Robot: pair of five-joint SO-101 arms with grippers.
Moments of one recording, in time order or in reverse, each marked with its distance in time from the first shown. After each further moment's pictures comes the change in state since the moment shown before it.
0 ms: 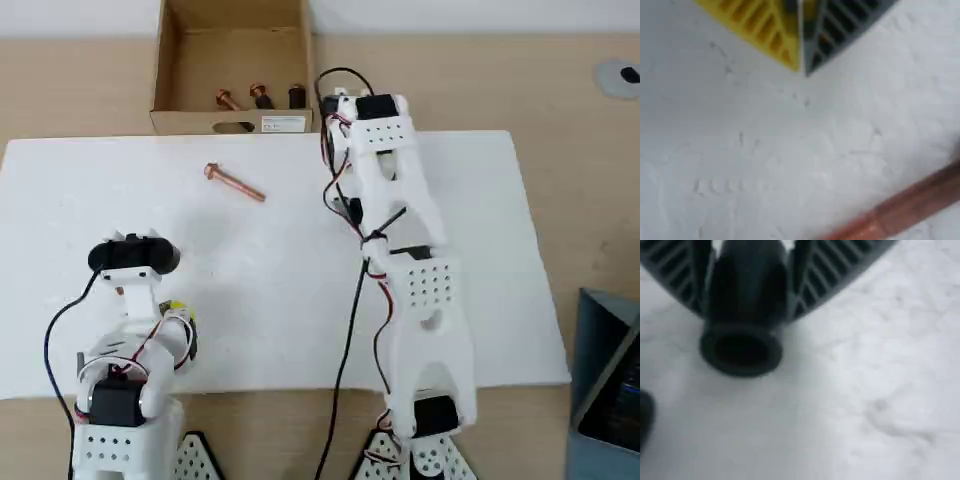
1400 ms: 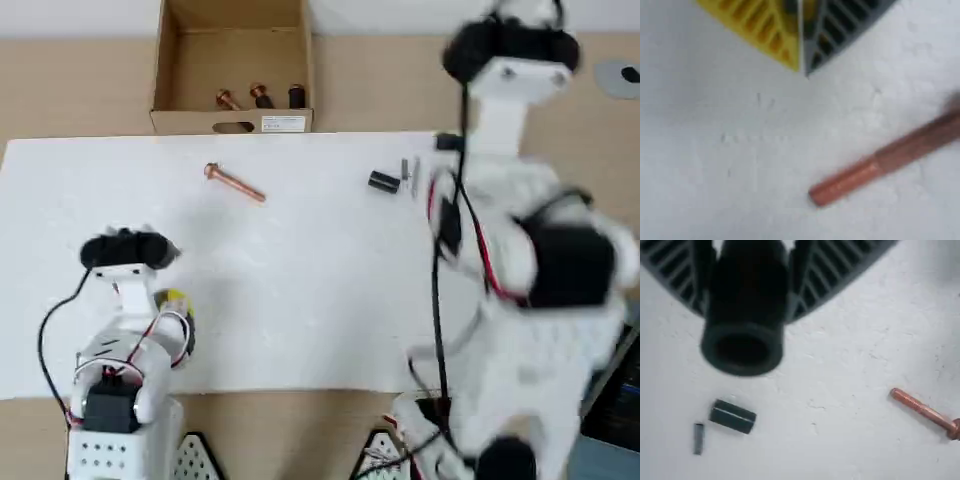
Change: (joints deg) left arm 0.5 0.0 -6.4 -1.6 0.0; right arm 9.4 -84.5 30.2 3.5 1.3
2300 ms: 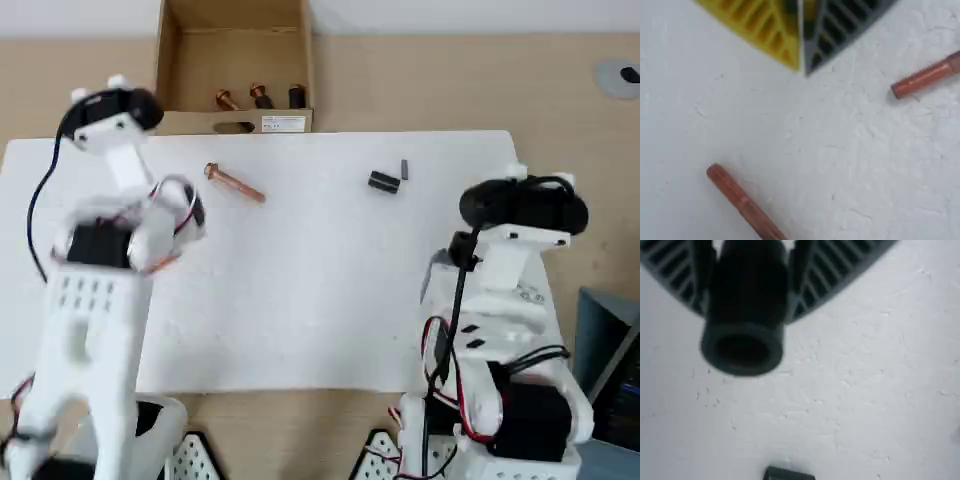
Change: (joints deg) left arm 3.6 74.0 -61.6 0.0 17.1; right arm 6.6 -41.6 52.0 -12.7 0.0
